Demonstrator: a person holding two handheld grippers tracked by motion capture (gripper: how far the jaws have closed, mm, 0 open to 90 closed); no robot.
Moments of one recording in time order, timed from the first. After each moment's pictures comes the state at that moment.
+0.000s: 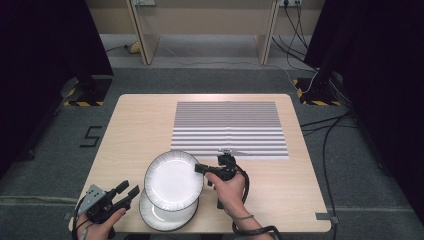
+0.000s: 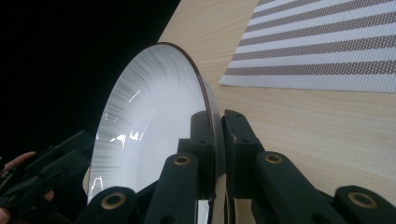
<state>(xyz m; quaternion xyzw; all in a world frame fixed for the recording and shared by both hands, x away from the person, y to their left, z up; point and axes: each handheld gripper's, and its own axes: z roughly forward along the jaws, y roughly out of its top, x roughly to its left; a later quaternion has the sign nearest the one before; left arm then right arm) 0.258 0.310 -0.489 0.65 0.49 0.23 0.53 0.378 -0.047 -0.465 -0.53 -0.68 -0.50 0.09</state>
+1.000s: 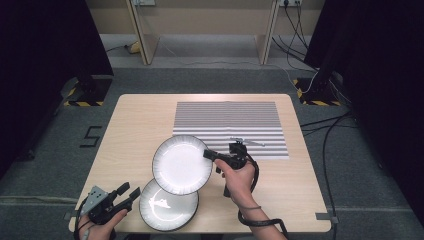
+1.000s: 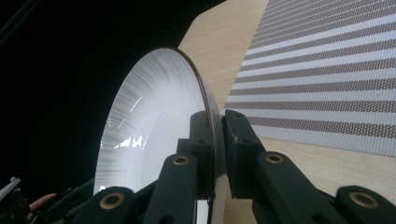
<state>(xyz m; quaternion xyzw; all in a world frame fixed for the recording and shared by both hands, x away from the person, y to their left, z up) 0.258 0.308 -0.497 0.65 0.50 0.23 0.52 0.396 -0.072 -0.435 -0.54 -0.64 -0.54 0.06</state>
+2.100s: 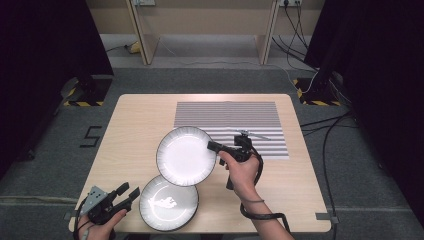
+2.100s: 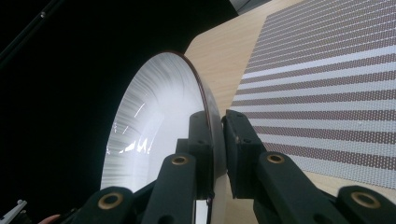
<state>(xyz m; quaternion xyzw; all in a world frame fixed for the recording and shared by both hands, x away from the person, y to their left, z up) 0.258 0.310 -0.498 0.65 0.50 0.23 0.52 0.408 -0.082 -0.418 -0.54 -0.63 -0.55 0.05</state>
